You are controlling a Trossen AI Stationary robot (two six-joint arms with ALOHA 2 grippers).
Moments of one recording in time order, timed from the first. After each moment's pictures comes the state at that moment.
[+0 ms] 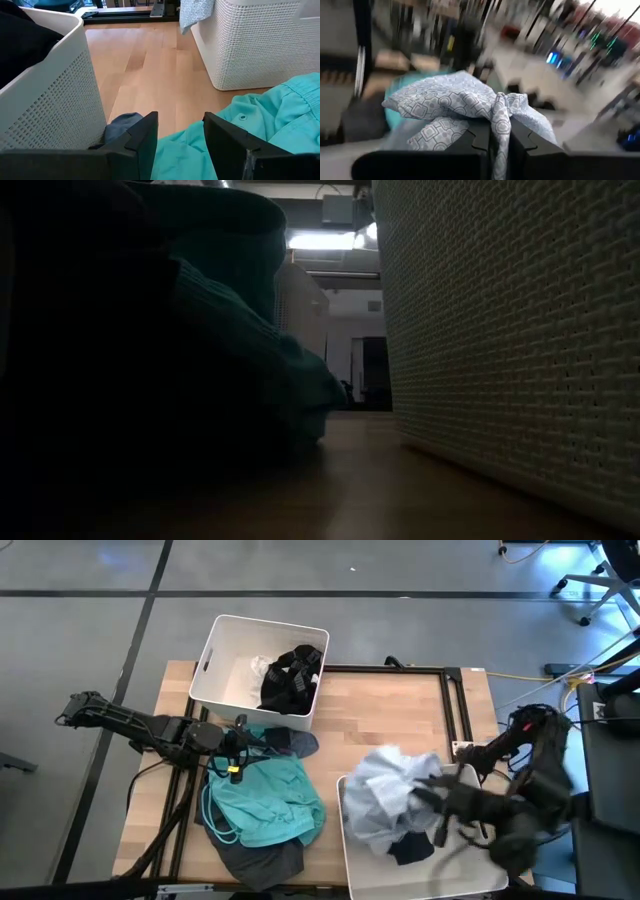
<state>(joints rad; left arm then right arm) -0.22 0.76 0.53 -0.22 -0.29 -0.07 0.97 1.52 1.83 -1.22 1.16 0.57</state>
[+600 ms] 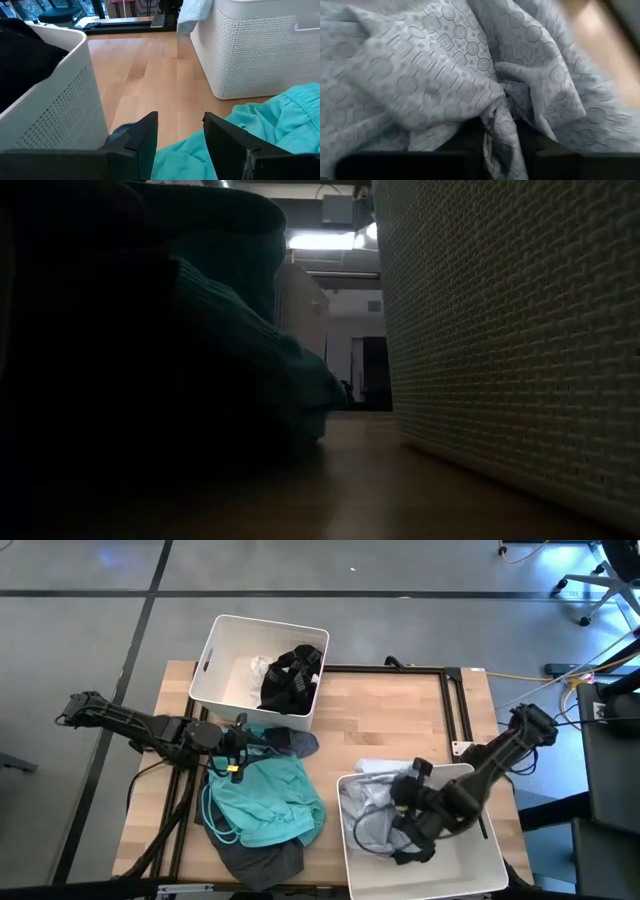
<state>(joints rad) -0.22 0.76 0.53 -0.18 -0.30 -0.05 0.73 1.52 1.29 -1.16 0.59 1.00</state>
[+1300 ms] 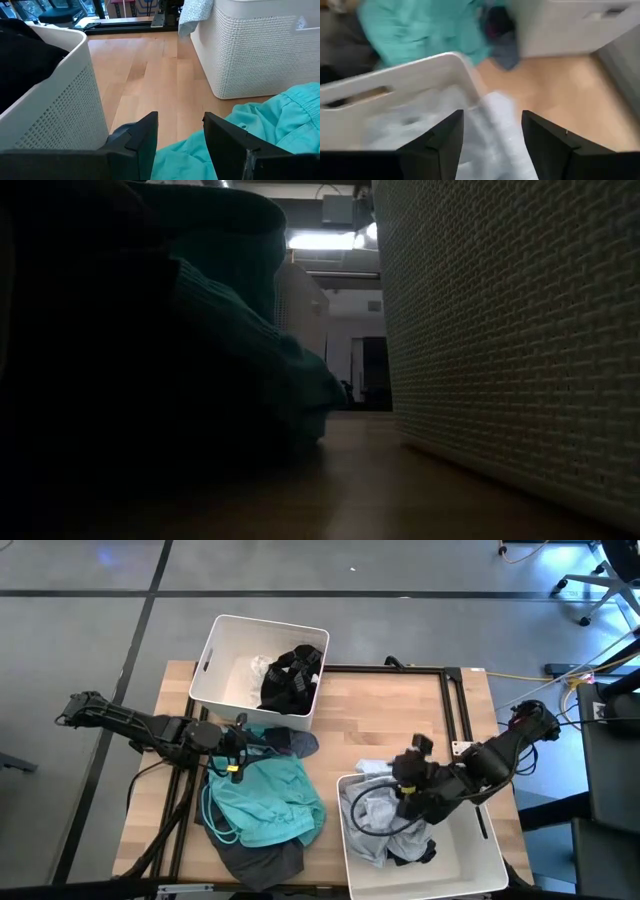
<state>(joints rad) -0.22 0.76 0.53 -0.18 -0.30 -0.05 0.63 1.51 1.74 -1.33 0.60 0.72</state>
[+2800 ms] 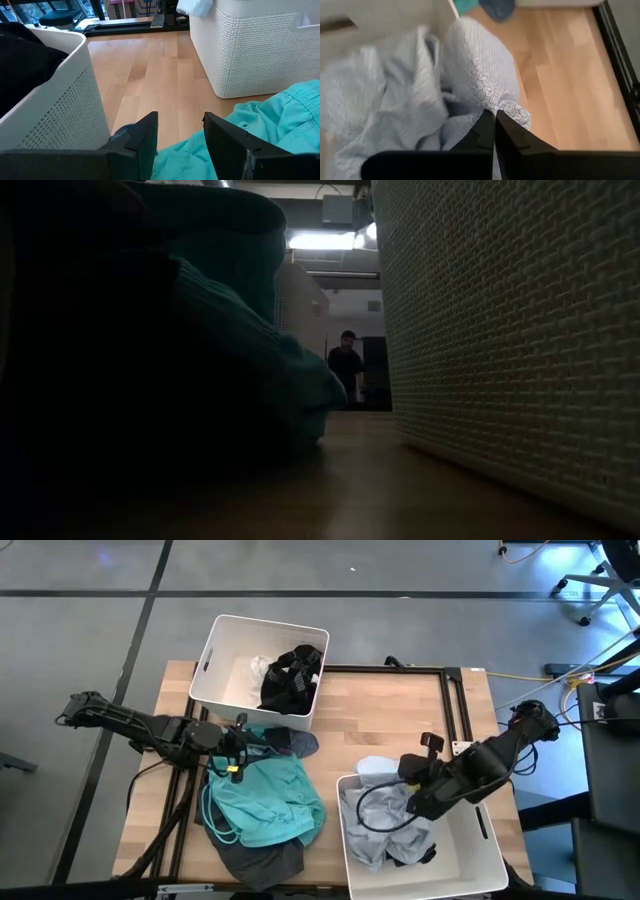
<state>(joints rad) -0.22 0.76 0.53 -0.18 -0.30 -0.03 0.62 1.52 1.76 -1.55 0.45 0.78</state>
